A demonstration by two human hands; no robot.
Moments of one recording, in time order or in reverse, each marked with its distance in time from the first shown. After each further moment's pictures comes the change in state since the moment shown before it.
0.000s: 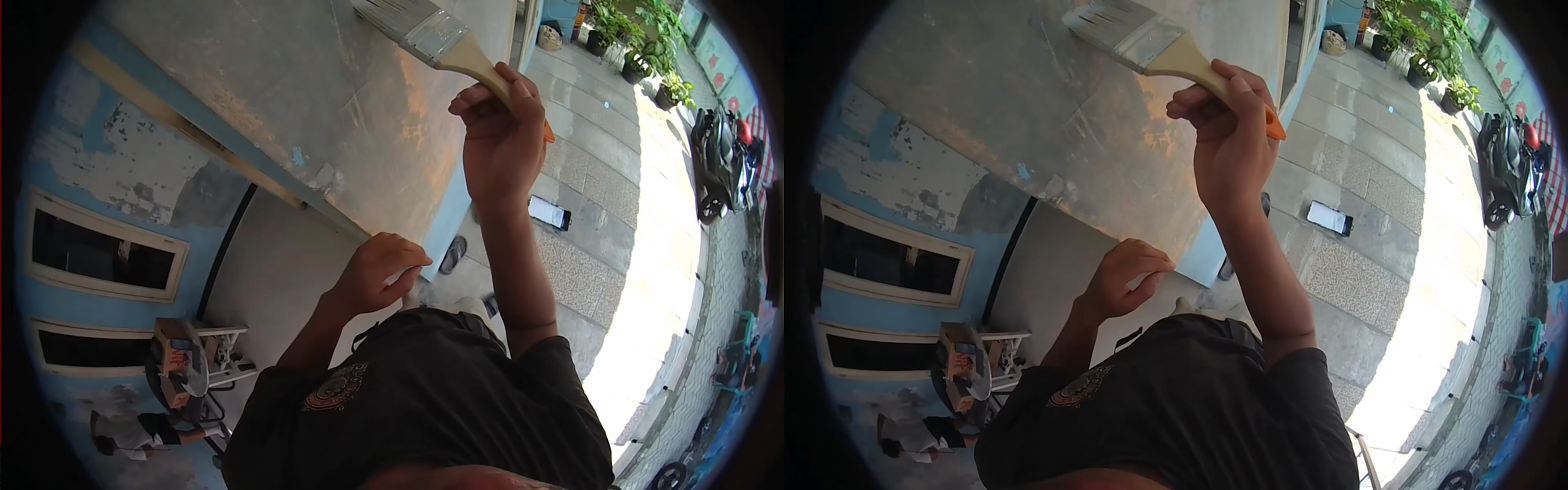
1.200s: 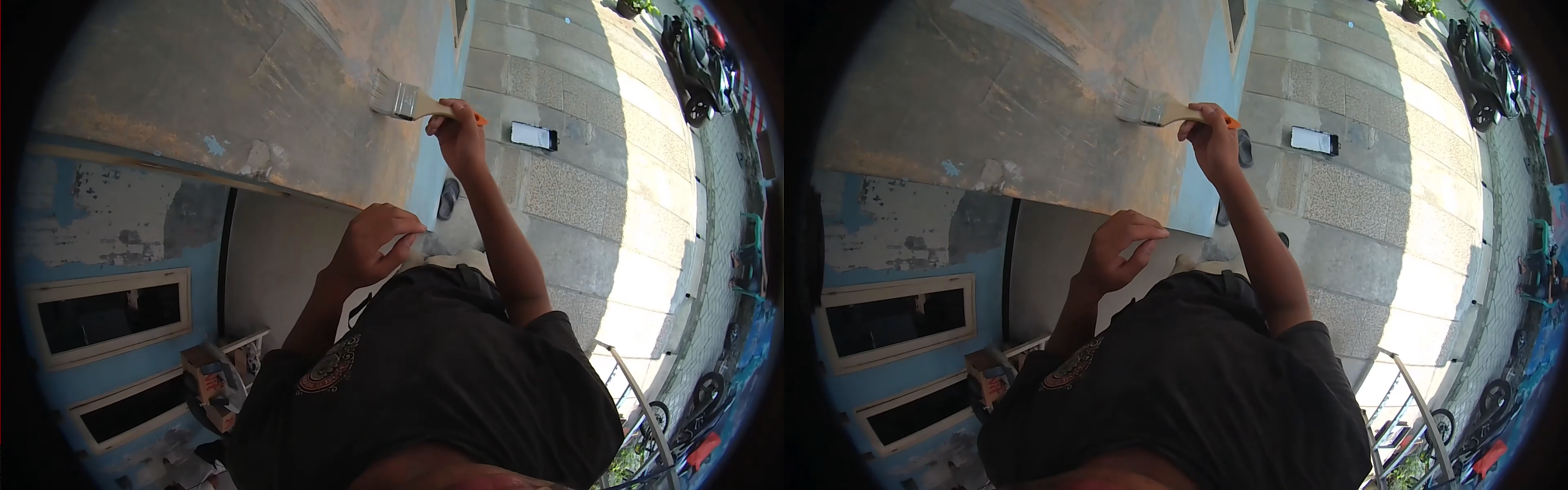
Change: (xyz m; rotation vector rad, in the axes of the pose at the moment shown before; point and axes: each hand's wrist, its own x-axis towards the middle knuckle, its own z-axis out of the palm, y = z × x) left_hand -0.010 -0.019 0.015 -0.143 -0.141 0.010; right_hand -0.087 0.090 -0.184 -0.028 0.273 0.283
